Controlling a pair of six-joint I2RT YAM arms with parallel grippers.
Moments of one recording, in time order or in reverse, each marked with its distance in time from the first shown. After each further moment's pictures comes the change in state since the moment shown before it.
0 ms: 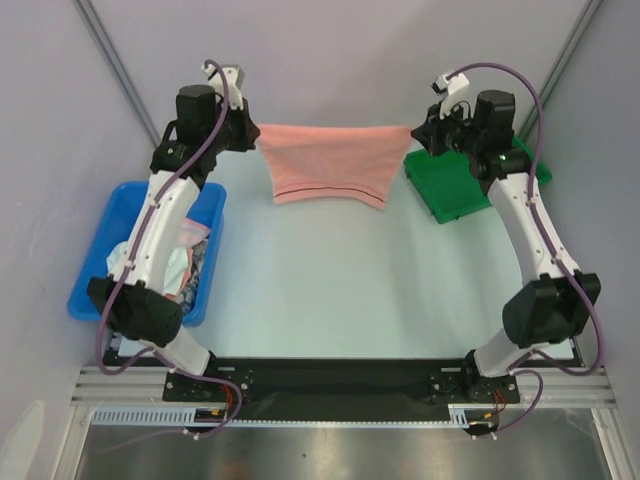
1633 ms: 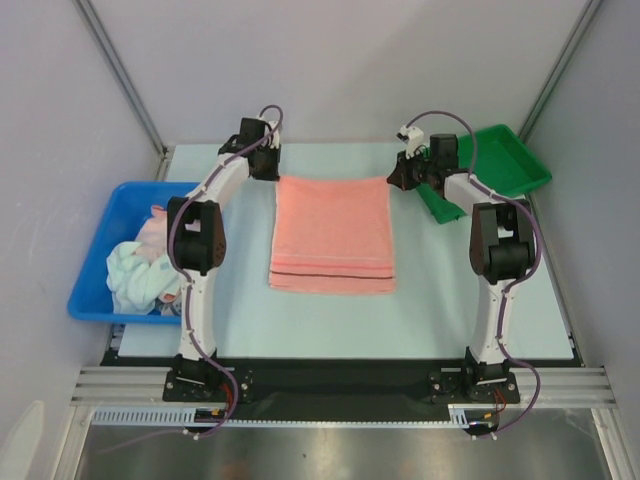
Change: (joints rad) left arm 0.026 0.670 0.201 -0.014 -0.005 0.070; right arm -0.006 0.508 -0.081 0.272 -0.085 0.026
